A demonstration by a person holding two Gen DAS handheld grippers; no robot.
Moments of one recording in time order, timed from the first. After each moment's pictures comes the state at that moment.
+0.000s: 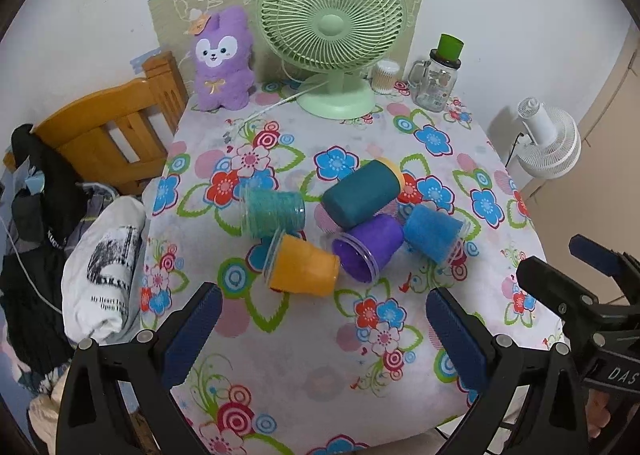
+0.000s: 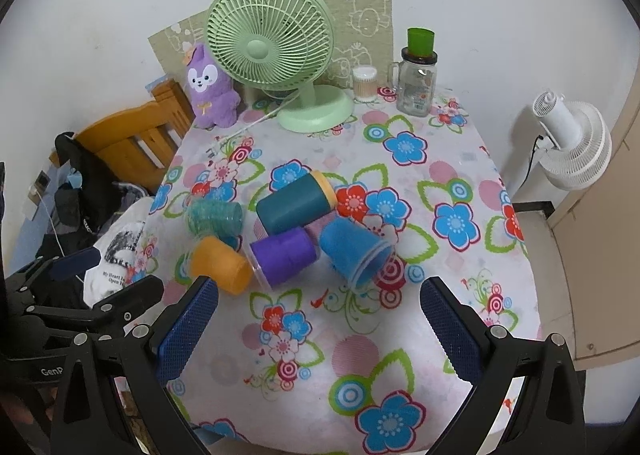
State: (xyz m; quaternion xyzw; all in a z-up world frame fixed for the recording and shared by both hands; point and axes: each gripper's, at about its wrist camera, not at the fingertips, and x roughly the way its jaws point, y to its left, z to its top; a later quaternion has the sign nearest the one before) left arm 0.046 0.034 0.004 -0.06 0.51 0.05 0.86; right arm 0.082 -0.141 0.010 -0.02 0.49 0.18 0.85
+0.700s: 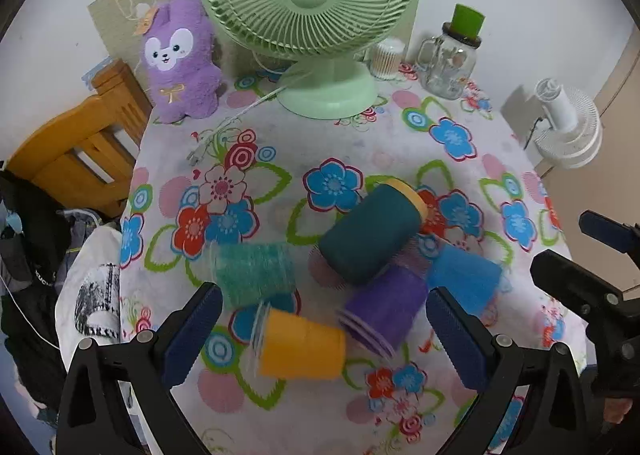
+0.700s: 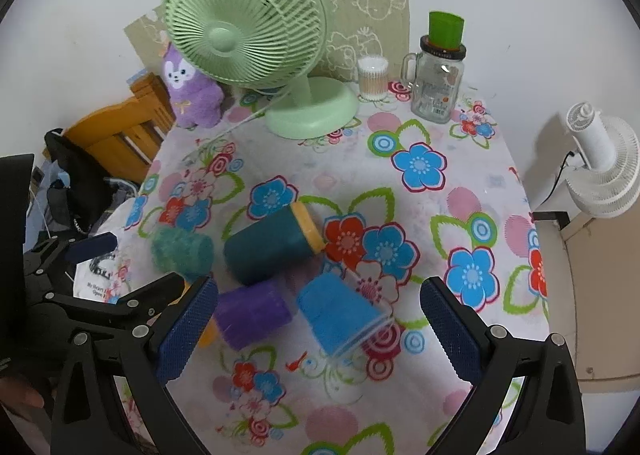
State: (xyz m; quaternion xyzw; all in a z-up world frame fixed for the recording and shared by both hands) left arm 0.156 0.037 -0.045 -0.03 0.55 0.04 0.83; right arm 0.193 -0.133 -0.034 -0.03 0.52 0.20 0.83
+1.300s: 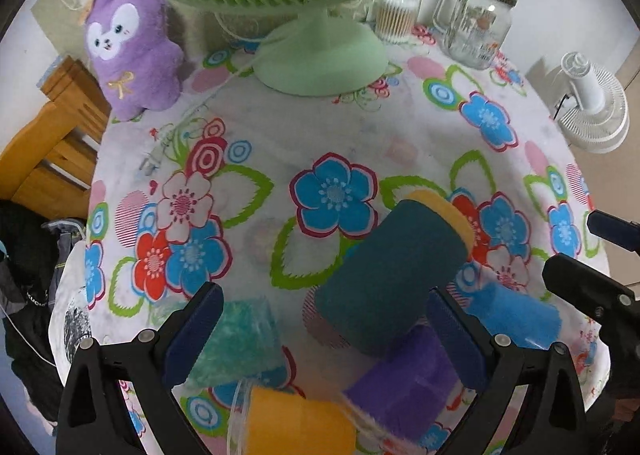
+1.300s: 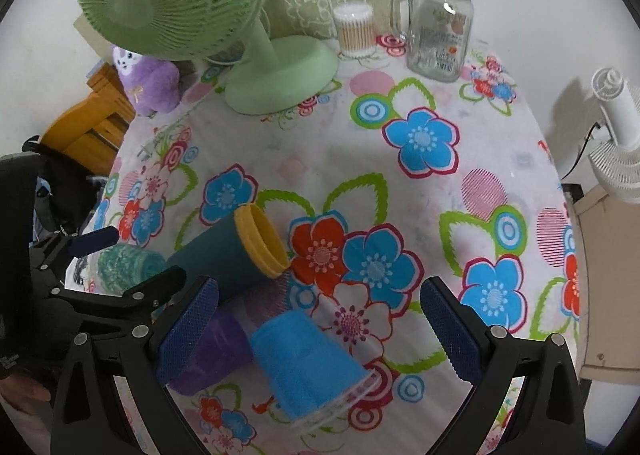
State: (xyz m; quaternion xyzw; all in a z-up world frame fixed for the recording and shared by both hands) left arm 0.232 0.035 -0.116 0.00 0.60 0.03 0.80; right arm 0.264 -0.136 -0.106 -0.02 0.58 0.19 0.79
